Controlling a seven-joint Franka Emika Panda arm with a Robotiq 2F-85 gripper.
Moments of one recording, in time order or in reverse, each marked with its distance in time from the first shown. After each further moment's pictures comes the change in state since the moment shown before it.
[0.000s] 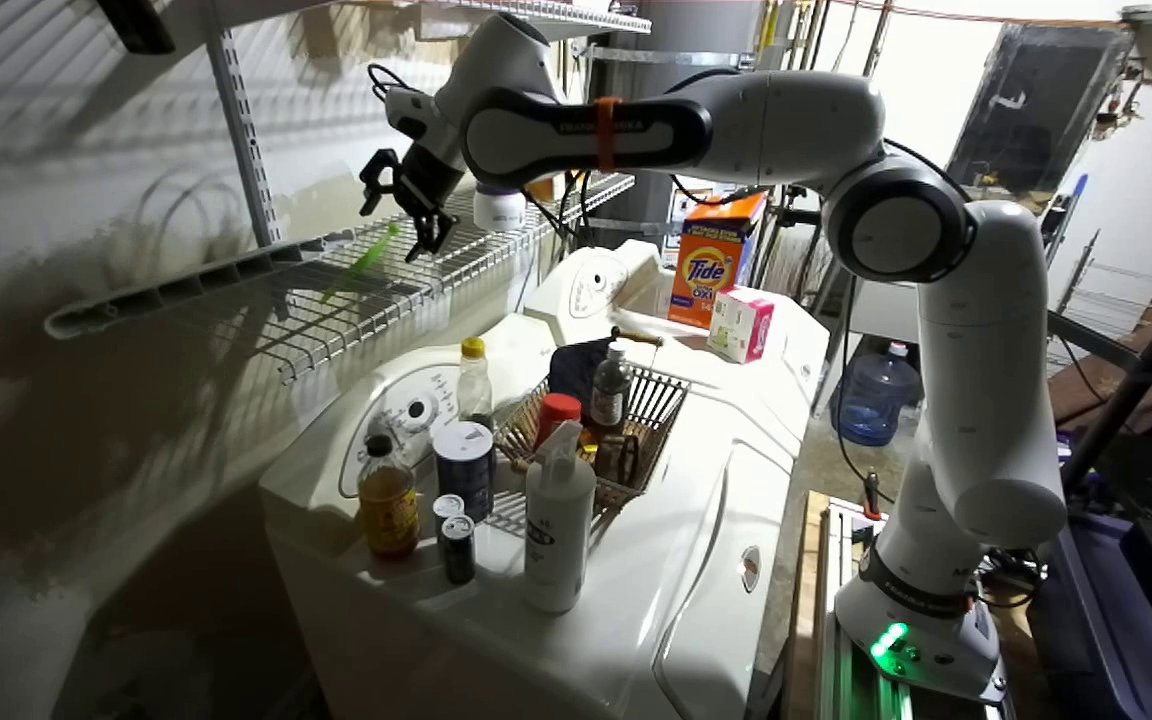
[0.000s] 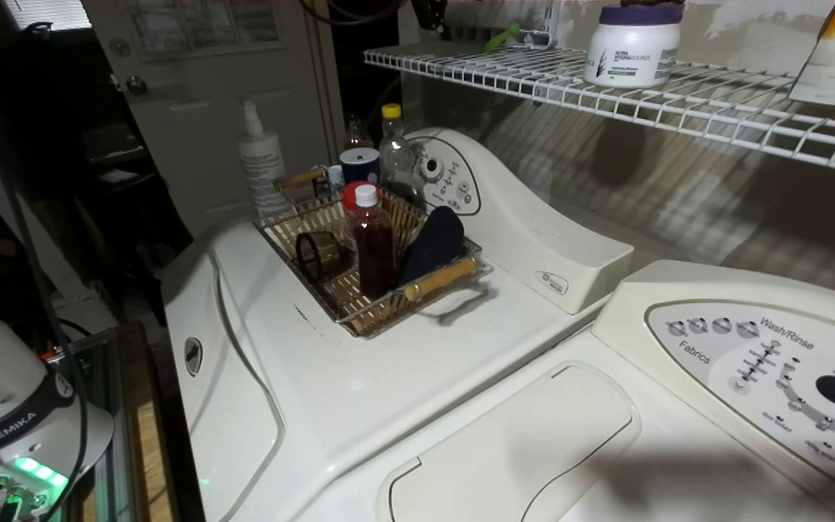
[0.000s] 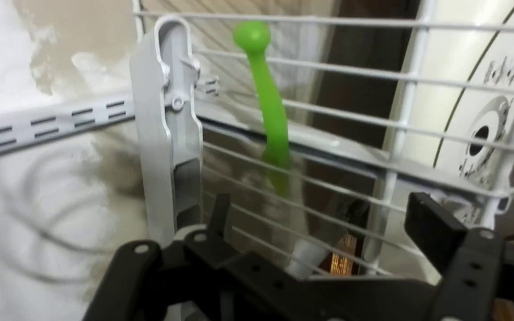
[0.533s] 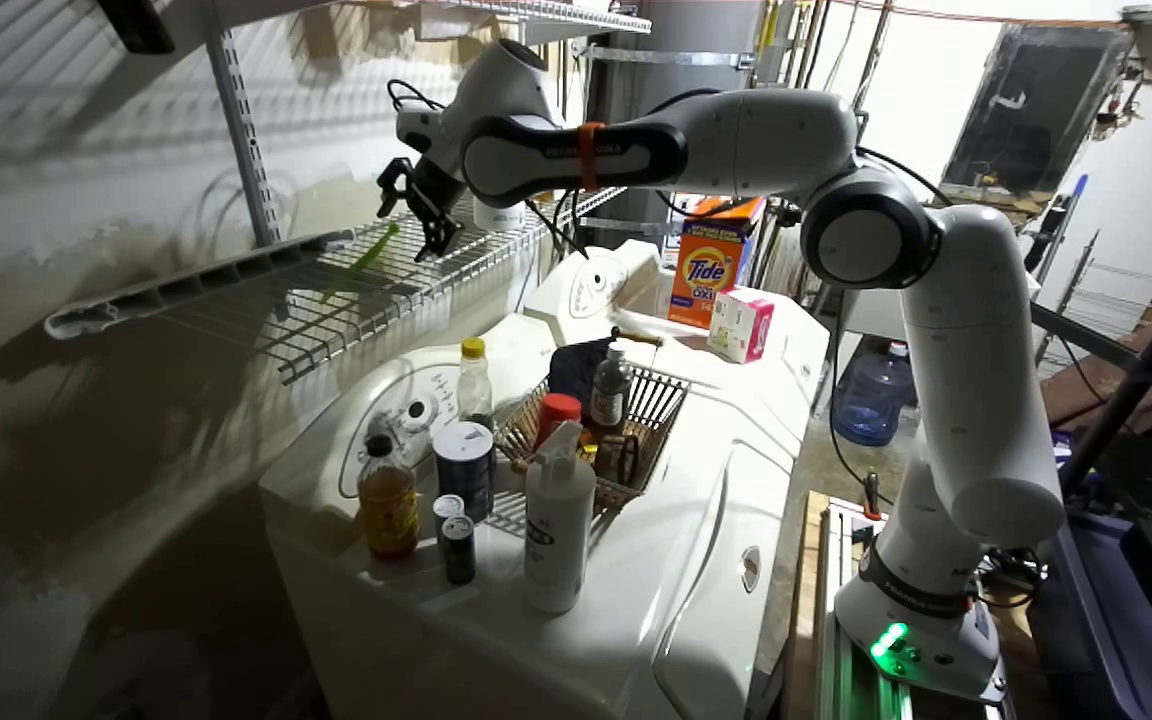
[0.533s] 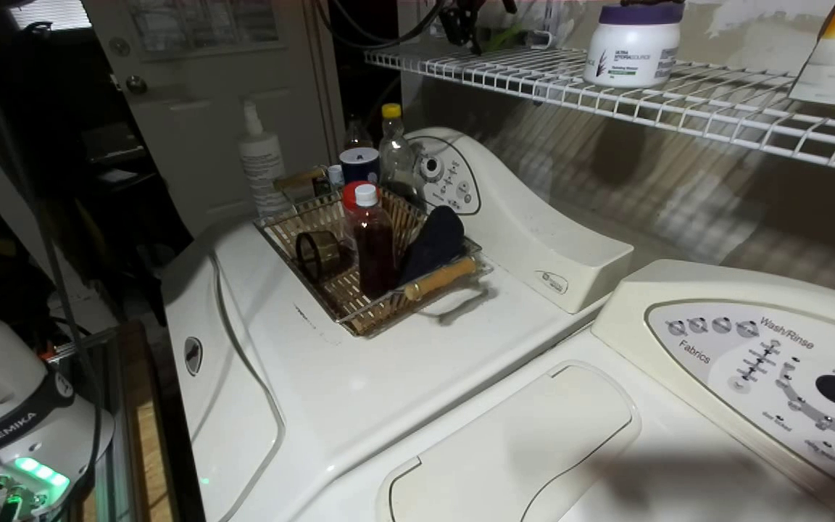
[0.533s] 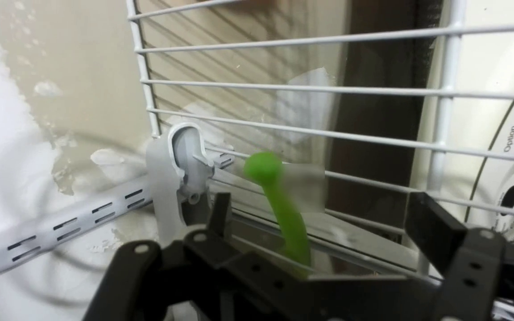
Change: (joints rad) arm -0.020 0.071 -0.045 0.046 -0.026 0.052 0.060
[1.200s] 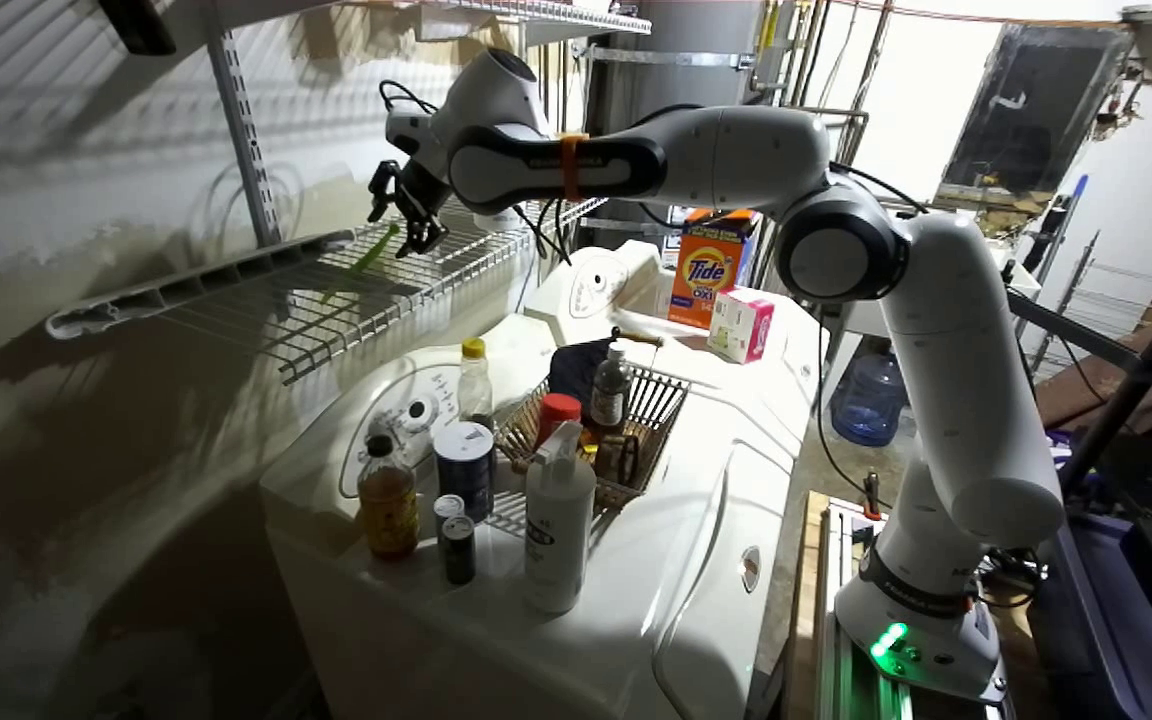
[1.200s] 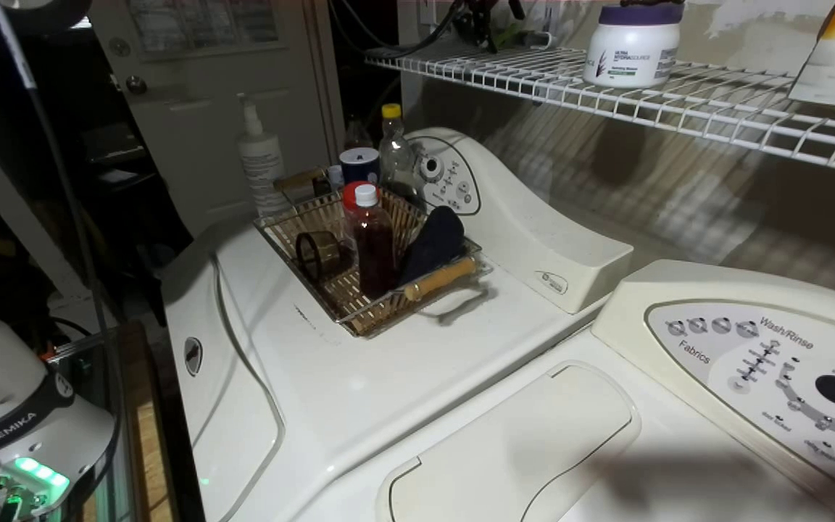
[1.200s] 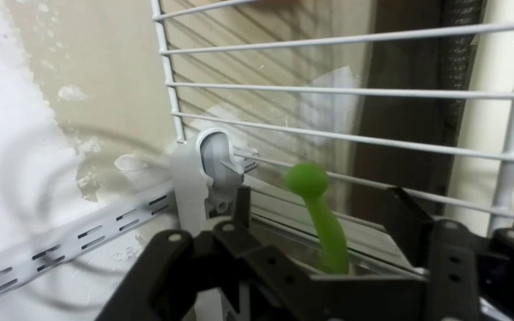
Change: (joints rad) arm 0.000 0.086 -0.002 0.110 0.002 0.019 0.015
